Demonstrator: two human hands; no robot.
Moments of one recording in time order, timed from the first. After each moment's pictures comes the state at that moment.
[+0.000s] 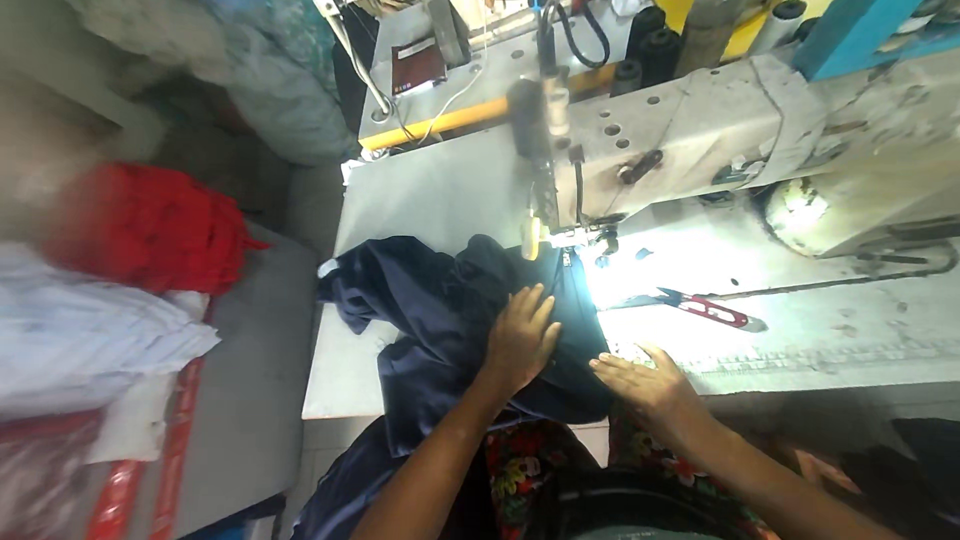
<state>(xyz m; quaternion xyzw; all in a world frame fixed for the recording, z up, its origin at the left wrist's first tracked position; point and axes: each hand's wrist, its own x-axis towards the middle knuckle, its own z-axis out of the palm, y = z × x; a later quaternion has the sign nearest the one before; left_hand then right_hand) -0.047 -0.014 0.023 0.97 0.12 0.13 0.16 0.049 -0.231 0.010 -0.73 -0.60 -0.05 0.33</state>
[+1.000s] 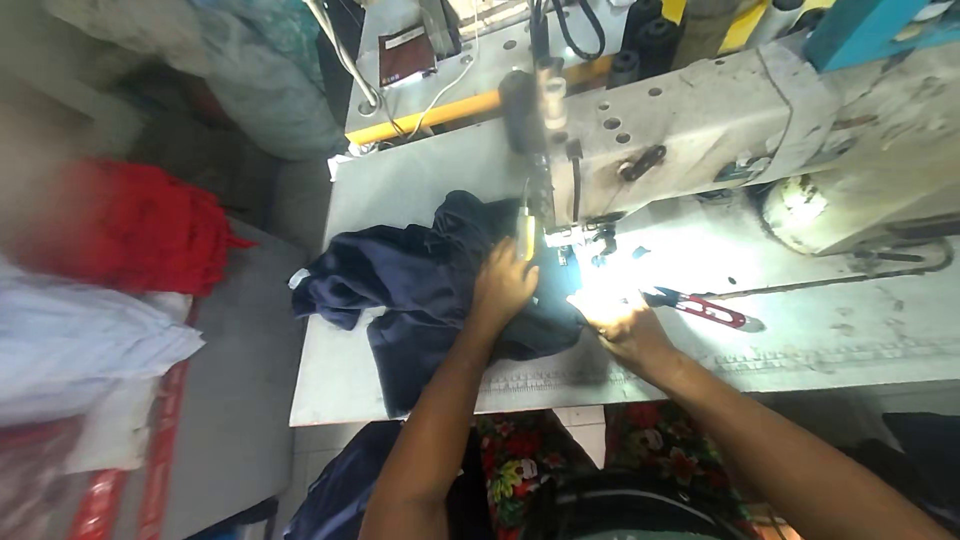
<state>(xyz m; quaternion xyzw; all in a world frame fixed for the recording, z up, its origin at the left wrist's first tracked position) 0.011 0.046 0.016 0.97 0.17 0.11 0.14 0.098 -0.166 0.013 -0.74 -0.59 -0.07 0.32</state>
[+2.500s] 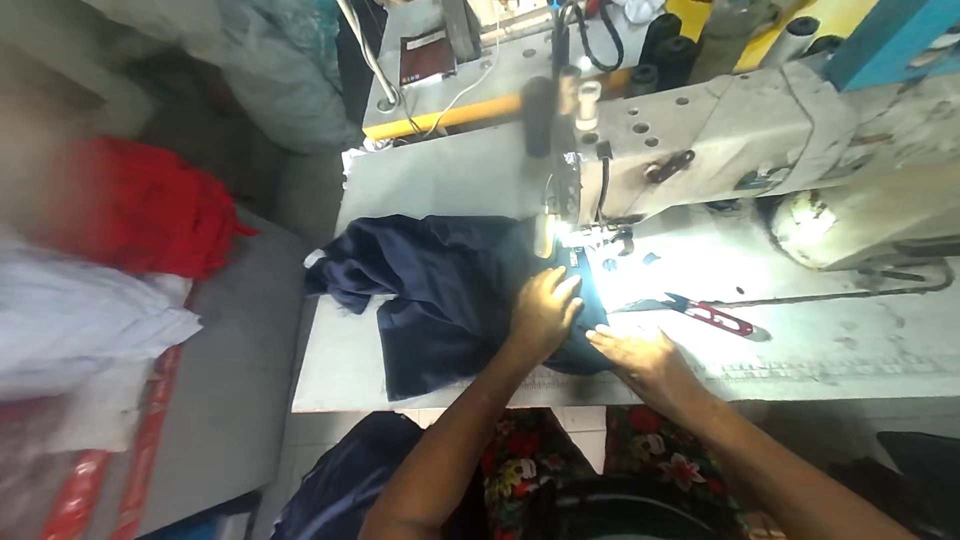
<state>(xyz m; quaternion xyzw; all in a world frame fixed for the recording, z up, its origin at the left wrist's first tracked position) -0.006 -0.012 0.022 0.95 0.13 0.14 0.25 0.078 -0.204 0.006 -0.72 -0.61 -0.04 0.33</state>
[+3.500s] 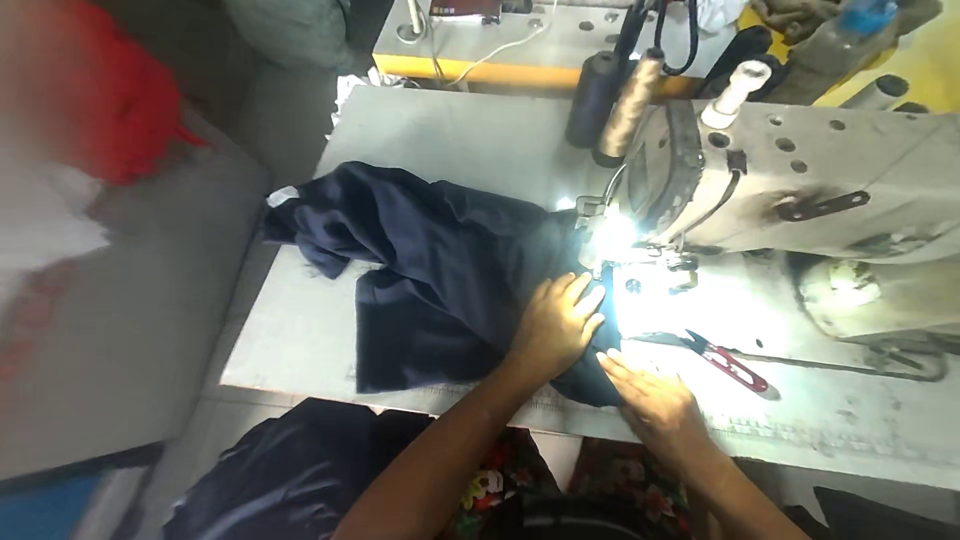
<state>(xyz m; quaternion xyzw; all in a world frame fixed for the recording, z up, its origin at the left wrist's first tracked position) -0.002 -0.013 0.013 0.95 0.13 0.16 0.25 0.078 -0.205 0.007 -0.72 -0.64 -0.08 0.27</state>
